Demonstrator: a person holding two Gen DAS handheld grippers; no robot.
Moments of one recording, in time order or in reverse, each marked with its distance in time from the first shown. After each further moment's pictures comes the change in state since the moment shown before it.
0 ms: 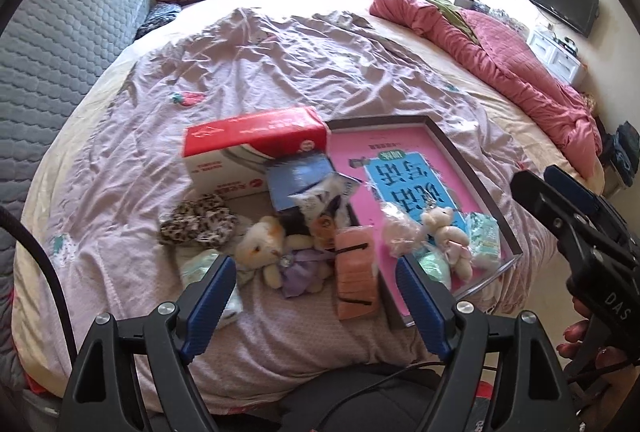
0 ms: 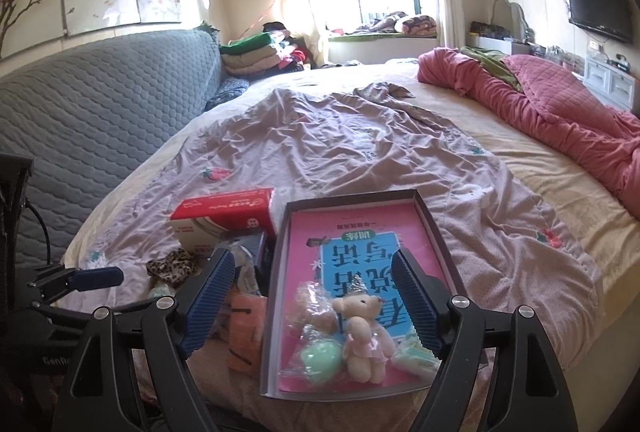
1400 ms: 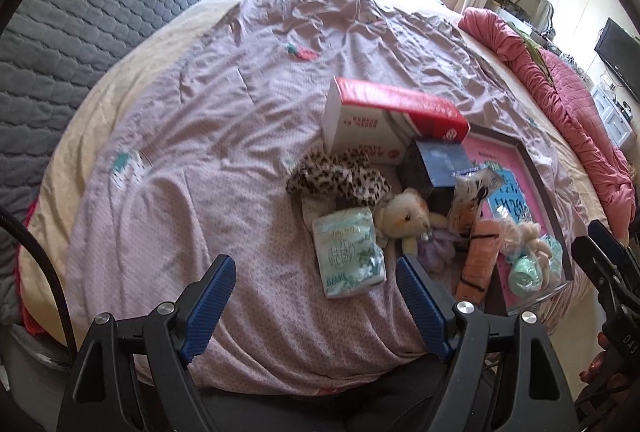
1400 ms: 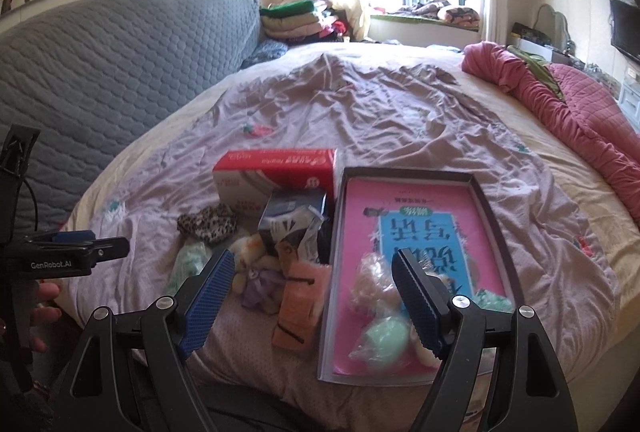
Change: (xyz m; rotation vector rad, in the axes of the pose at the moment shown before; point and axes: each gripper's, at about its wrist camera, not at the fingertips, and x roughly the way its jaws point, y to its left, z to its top) left arm 0.010 0.124 -0.042 -0.251 0.061 0.091; right arm 0.036 0.065 -0.027 -0.133 0.131 0.068
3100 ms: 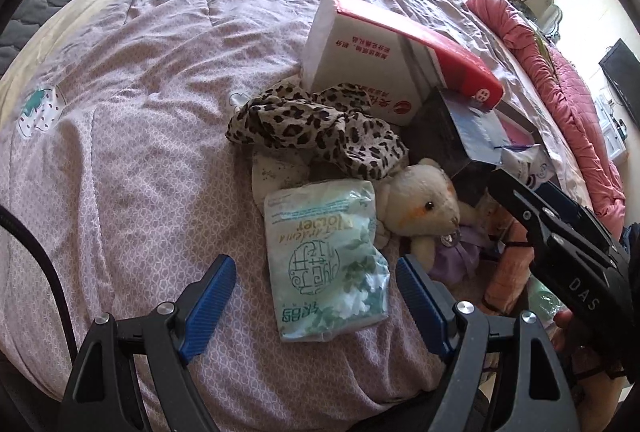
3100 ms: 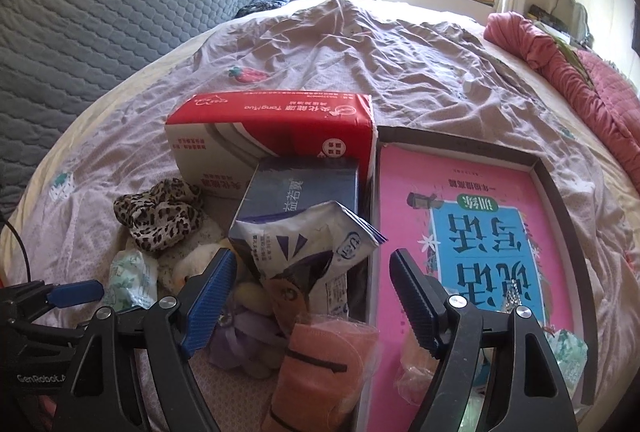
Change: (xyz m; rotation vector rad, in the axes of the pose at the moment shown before) left arm 0.105 -0.004 -0.003 -0.090 0.122 -0.104; right arm 0.146 0.016 0.009 -0.051 0.133 -0.029
